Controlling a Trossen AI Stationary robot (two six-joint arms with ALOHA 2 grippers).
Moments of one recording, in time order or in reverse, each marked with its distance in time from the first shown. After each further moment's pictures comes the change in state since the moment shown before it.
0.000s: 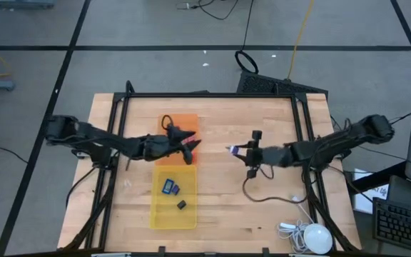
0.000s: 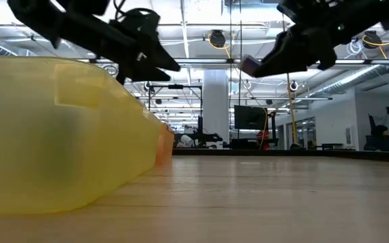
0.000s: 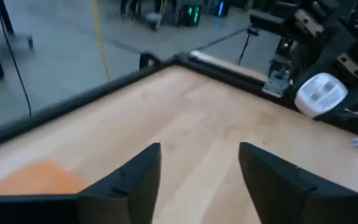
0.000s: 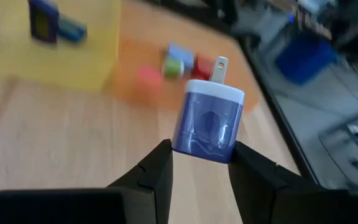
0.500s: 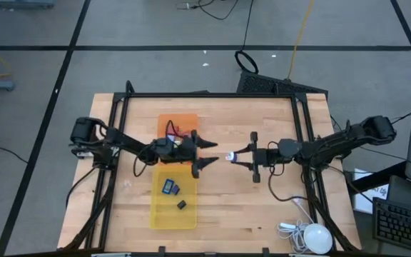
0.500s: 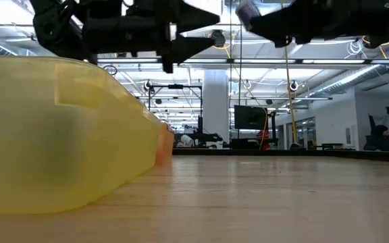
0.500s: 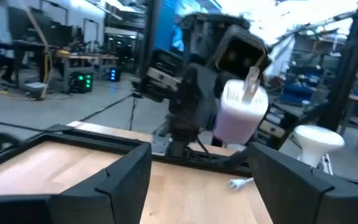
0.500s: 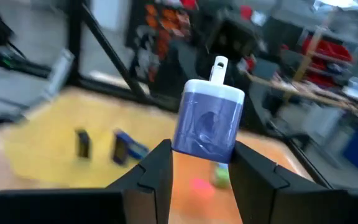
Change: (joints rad) left arm -0.020 0.312 0.090 0.628 0.394 0.170; right arm -0.058 -0.029 -0.156 0.576 -0.389 -0.019
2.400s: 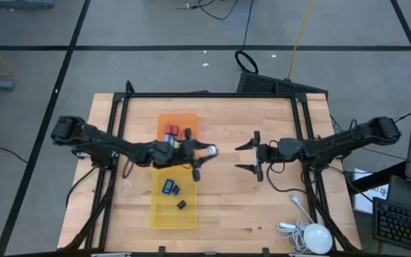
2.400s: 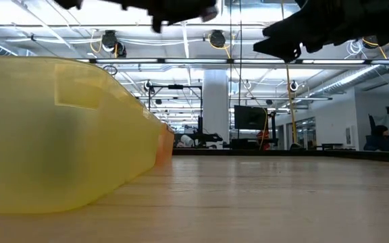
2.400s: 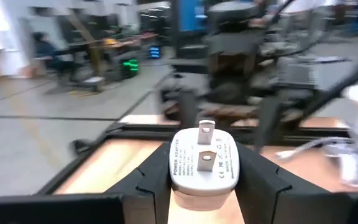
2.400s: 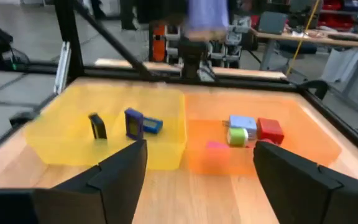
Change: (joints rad) left arm -0.117 -0.208 0.176 -0.567 -0.283 0.222; right arm -0.013 -0.097 0.000 -0.234 0.007 0.213
